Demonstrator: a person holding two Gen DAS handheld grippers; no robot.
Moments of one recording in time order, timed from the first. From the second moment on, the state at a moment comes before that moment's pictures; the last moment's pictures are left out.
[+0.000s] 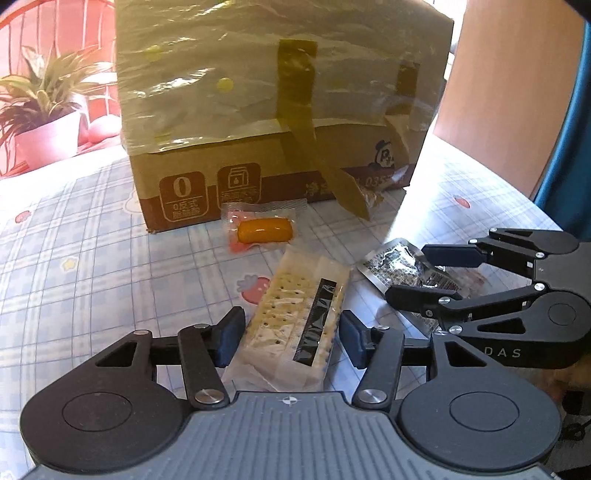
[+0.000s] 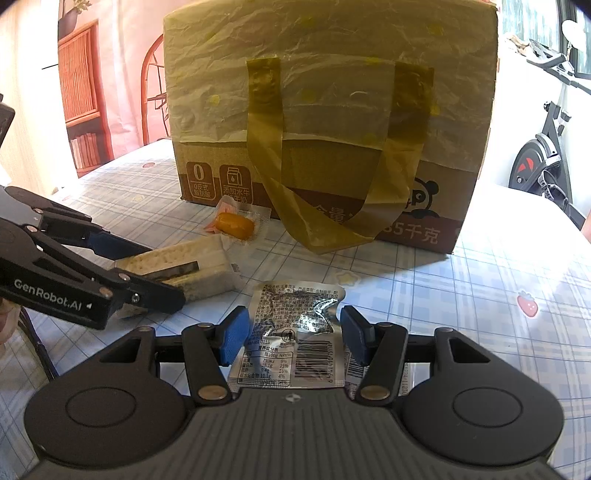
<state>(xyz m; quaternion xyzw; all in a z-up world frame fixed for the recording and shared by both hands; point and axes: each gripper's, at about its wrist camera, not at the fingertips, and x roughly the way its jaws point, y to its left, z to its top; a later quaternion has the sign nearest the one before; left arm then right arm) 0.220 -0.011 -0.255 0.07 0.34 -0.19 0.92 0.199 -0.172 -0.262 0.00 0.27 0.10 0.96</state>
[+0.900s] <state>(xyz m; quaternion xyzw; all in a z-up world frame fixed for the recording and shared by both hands) 0.198 0.006 -0.254 0.01 0.32 -0.17 0.93 0.189 -0.170 -0.260 -0.01 0.24 0.09 0.97</state>
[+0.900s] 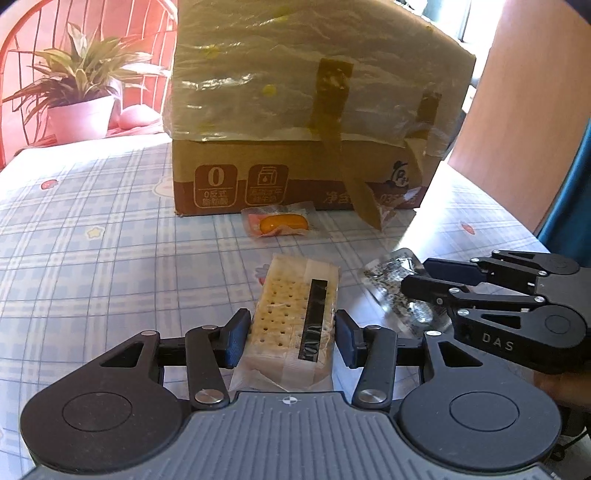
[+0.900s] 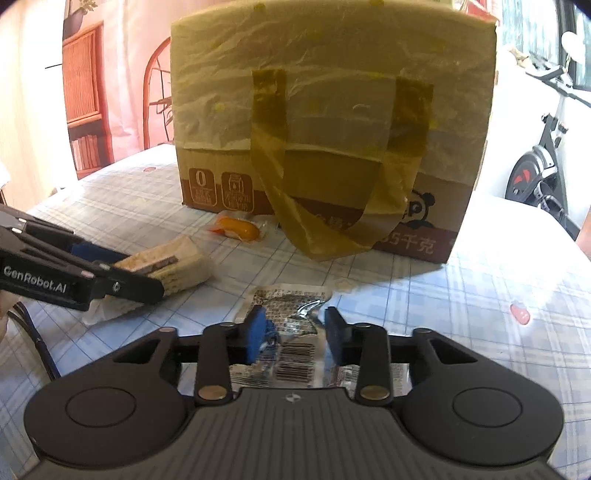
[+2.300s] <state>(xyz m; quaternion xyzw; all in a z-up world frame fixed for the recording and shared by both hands) 0.183 0.047 -0.251 -0.08 0.29 -0.16 0.94 0.223 -0.129 -0.244 0.03 0.36 0.06 0.93</state>
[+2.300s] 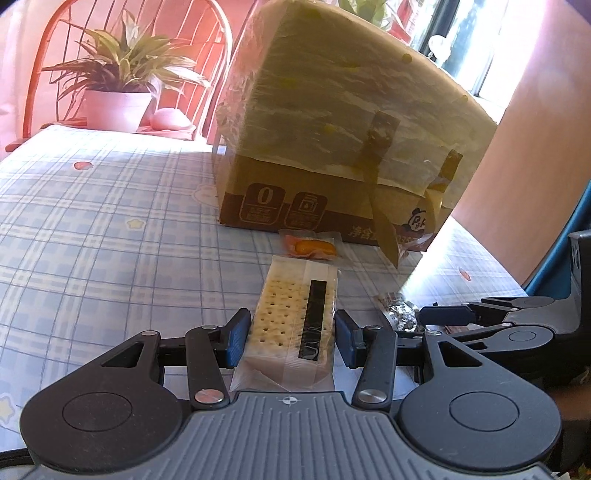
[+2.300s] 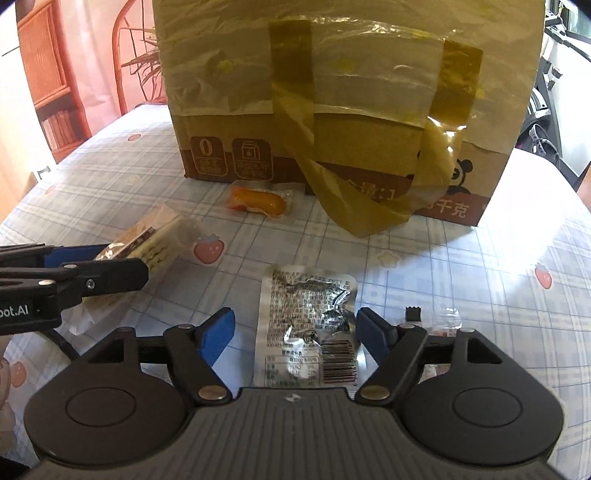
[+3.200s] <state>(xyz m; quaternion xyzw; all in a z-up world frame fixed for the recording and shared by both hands) 0.172 0.034 -0.212 -0.04 0.23 -0.15 0.96 0.194 -0.165 -0.195 0.07 0.24 0.08 0.96</state>
